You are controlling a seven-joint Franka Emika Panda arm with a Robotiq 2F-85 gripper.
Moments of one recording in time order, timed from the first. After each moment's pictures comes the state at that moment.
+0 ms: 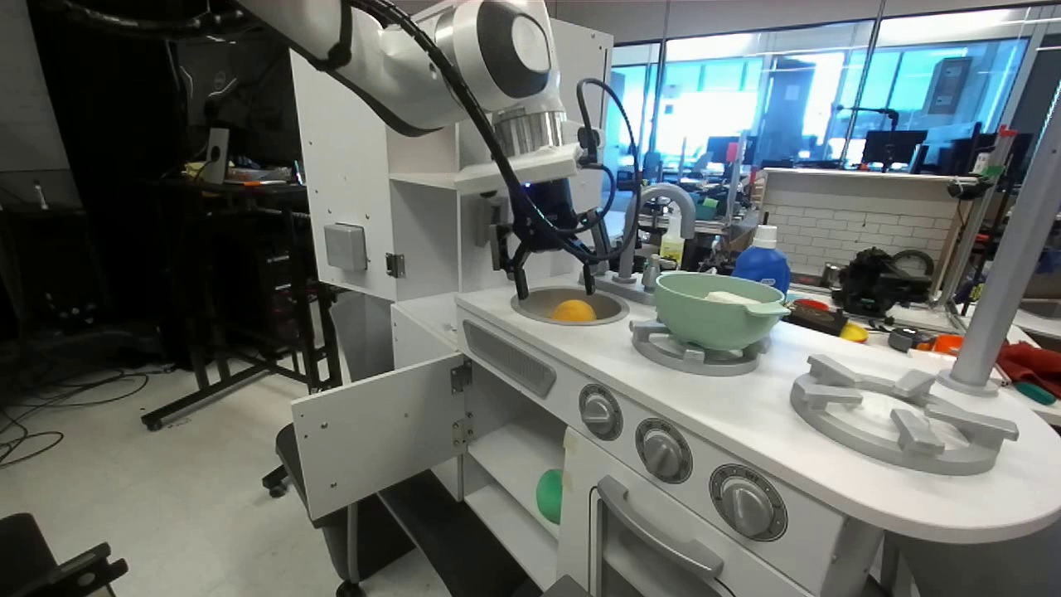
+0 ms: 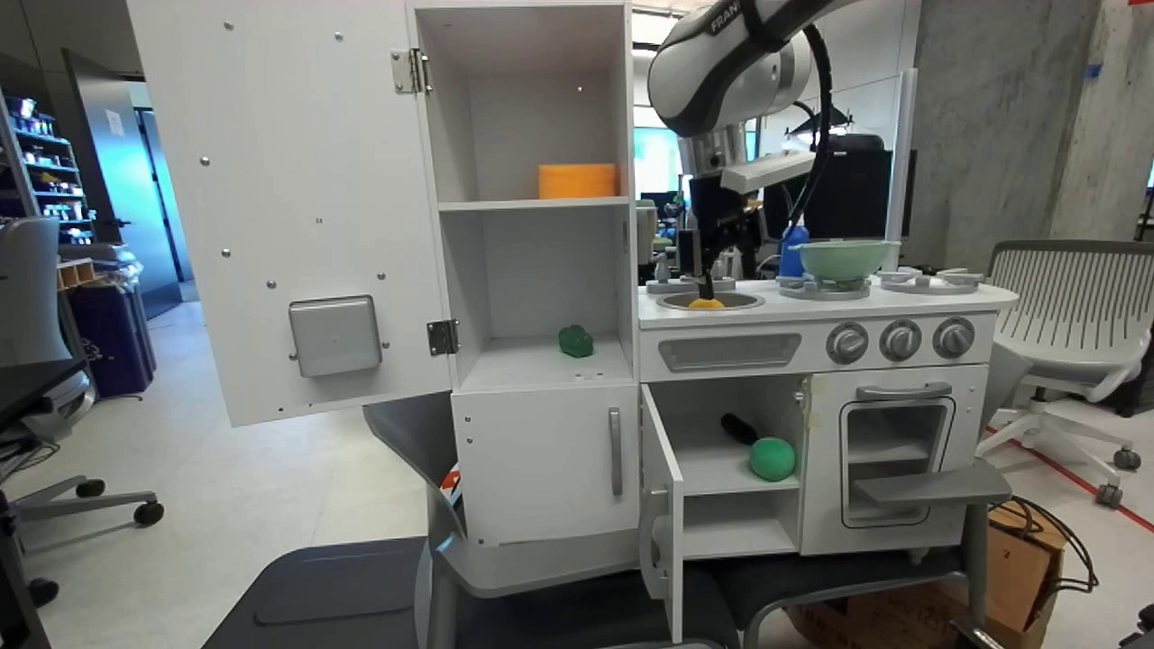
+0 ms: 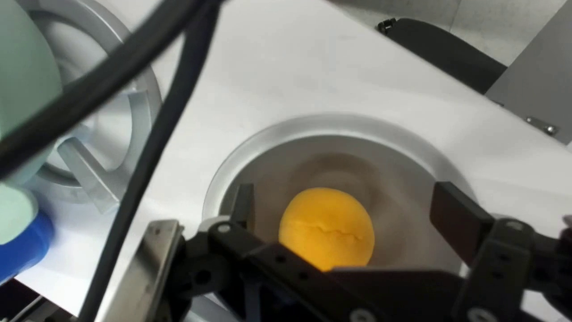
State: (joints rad) arm 0.07 1.08 0.01 -0.80 -0.25 1.89 -0.11
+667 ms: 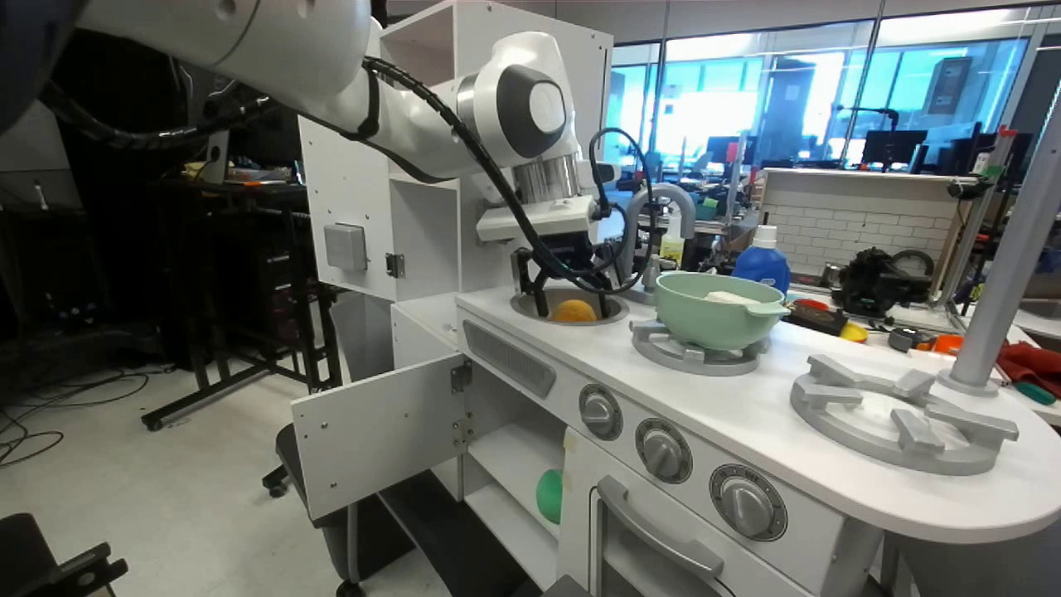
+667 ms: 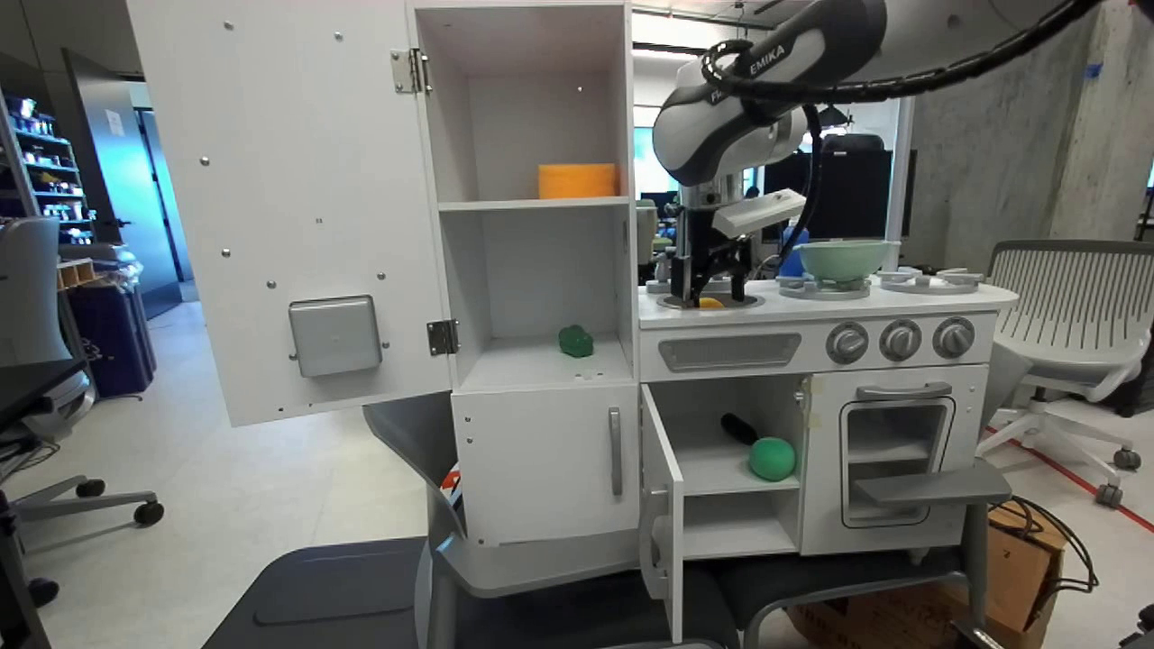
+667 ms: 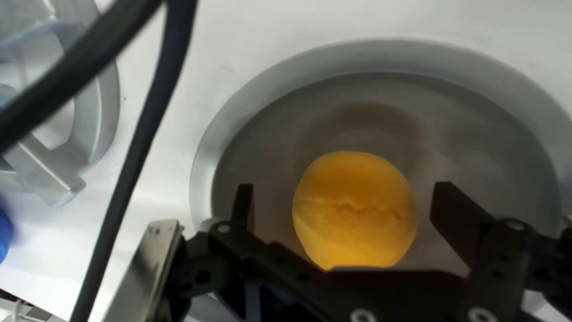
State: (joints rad) arm 0.06 1.30 0.00 -0.53 -0.22 1.96 -0.08
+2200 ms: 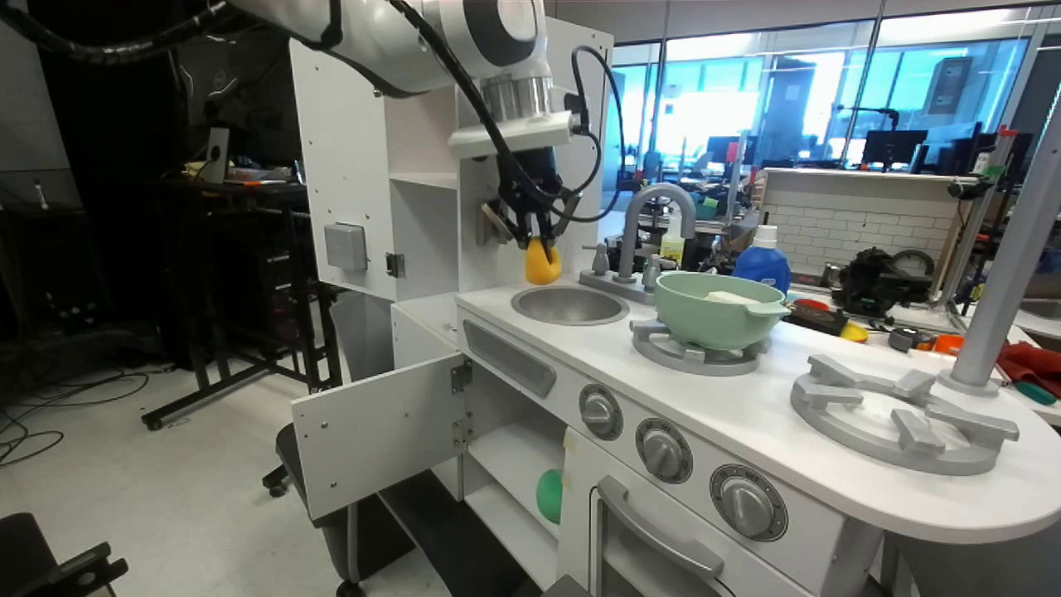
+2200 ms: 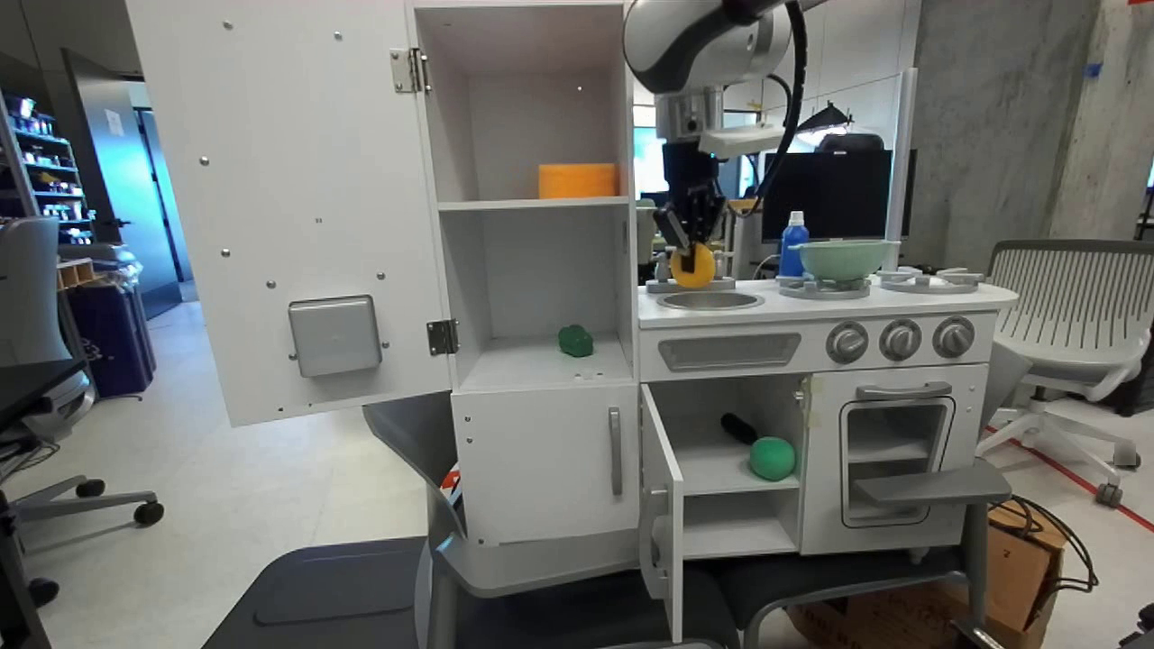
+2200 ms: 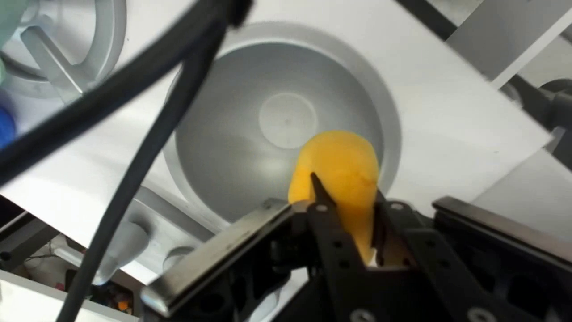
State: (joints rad) arm 0.09 1.19 0.07 -0.49 -0.22 1.78 -0.22
